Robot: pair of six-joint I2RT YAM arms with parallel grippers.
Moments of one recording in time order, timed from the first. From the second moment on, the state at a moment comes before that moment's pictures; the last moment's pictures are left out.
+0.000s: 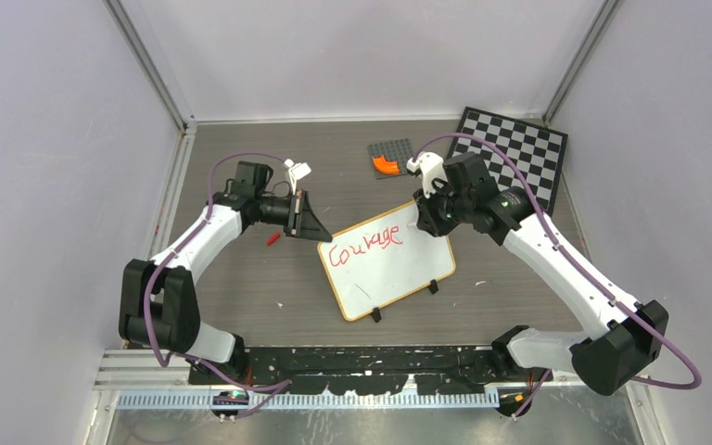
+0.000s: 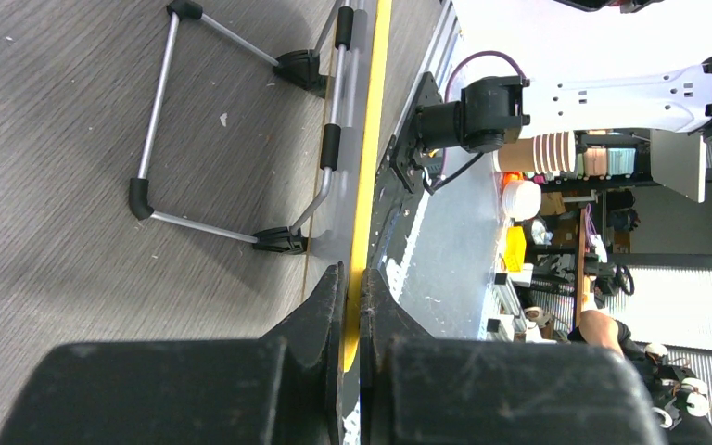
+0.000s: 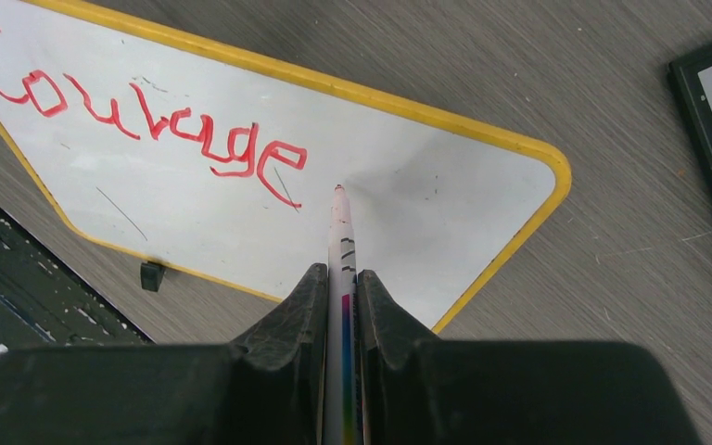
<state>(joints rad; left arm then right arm) -0.23 1.45 0.99 -0.46 1.14 -0.17 0.53 1.23 1.20 -0.79 -0.17 -0.12</state>
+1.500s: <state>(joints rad) -0.23 1.45 0.99 -0.46 1.14 -0.16 0.44 1.27 1.26 -0.78 -0.25 -0.13</state>
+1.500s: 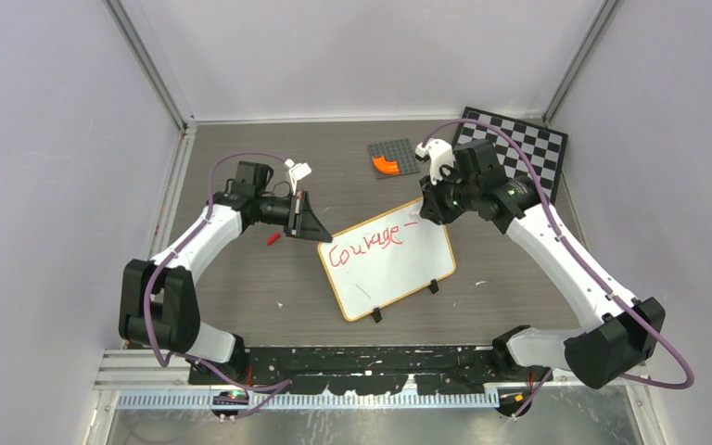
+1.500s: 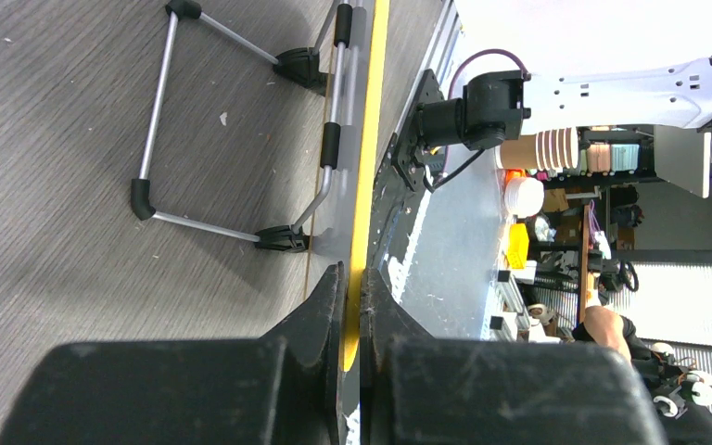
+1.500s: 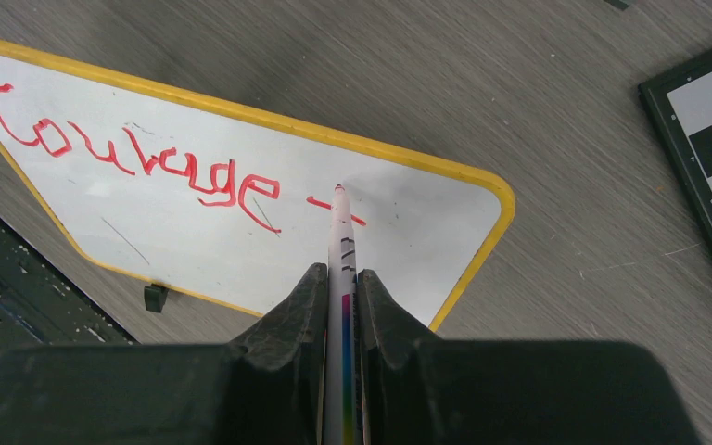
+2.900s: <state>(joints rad) -0.23 1.45 1.00 -0.47 1.14 -0.16 0.43 1.25 1.22 -0.82 -0.18 -0.15</state>
